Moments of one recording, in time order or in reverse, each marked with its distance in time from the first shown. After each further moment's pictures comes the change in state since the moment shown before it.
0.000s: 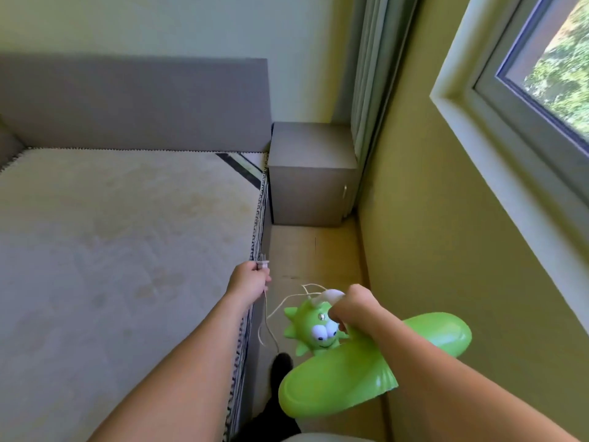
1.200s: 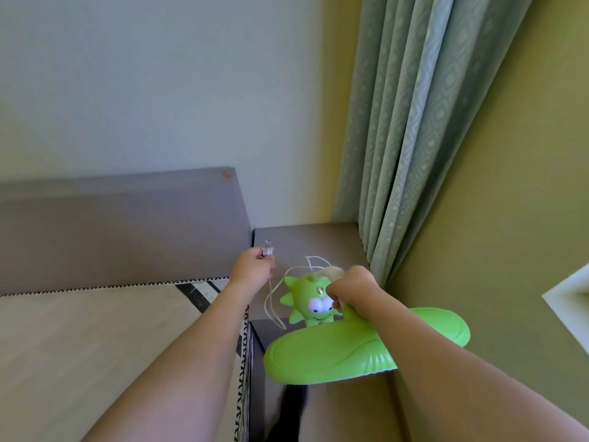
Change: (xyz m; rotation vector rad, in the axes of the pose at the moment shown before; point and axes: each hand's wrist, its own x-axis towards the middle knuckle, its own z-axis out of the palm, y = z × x) left_hand 0.554 0.447 0.049 0.061 -0.014 0.226; right_hand 0.483 -0.366 -0.349 0.351 0.145 0.002
